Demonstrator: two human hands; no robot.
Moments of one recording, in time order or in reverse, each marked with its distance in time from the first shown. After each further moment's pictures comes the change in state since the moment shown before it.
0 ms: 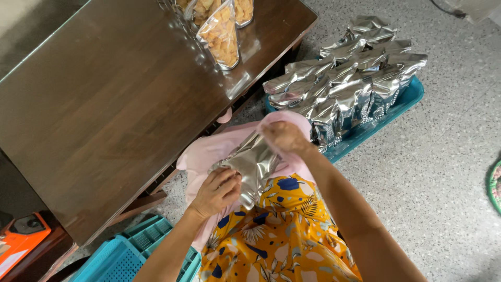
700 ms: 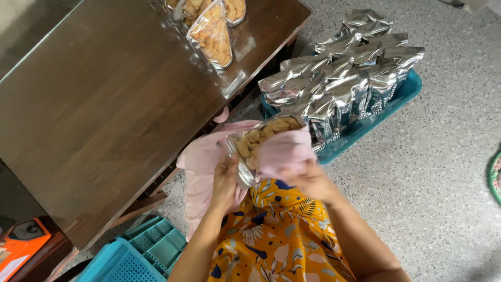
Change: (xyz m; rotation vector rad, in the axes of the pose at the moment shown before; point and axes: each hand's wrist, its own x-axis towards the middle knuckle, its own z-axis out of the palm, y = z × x) left_hand 0.023 0.022 0.065 -1.615 0.434 -1.671; right_hand -0.115 0.053 0.020 0.601 0.052 -0.451
